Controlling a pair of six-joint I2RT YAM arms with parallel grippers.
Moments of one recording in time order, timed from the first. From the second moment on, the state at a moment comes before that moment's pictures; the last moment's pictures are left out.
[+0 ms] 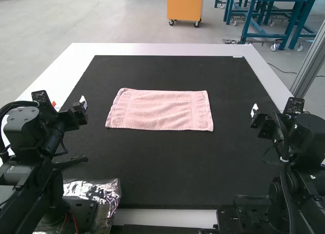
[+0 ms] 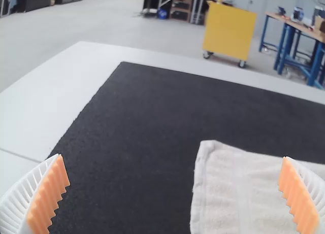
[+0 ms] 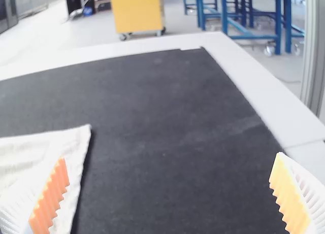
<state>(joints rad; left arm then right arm) 0.01 0.01 0.01 -0.02 -0.11 -0.18 0.04 0.01 0.01 -0.07 0.11 0.08</state>
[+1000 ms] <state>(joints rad) 0.01 0.07 0.12 0.30 -0.11 0.39 0.04 0.14 0.15 0.26 0.05 -0.45</state>
